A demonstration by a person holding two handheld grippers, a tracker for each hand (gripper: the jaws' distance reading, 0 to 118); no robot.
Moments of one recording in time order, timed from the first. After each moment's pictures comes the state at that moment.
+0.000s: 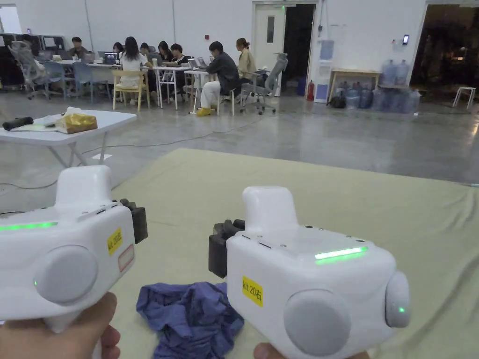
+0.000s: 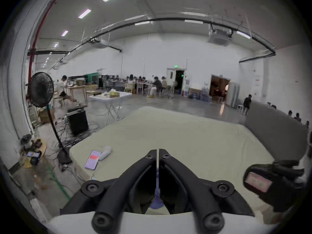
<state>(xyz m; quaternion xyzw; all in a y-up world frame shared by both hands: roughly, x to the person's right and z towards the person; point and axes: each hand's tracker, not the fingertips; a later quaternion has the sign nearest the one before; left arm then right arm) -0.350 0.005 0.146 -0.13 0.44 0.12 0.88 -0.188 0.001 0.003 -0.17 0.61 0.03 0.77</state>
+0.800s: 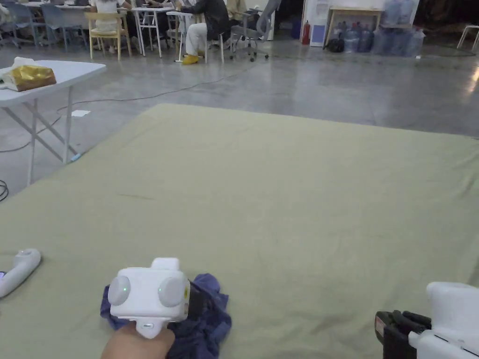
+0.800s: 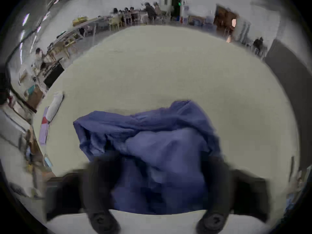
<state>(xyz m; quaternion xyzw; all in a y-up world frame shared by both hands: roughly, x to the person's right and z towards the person) -0.507 -0.263 -0.093 -0.49 0.37 0.19 0.77 -0.127 -0.107 -0.194 -0.34 0.41 0.08 0.84</state>
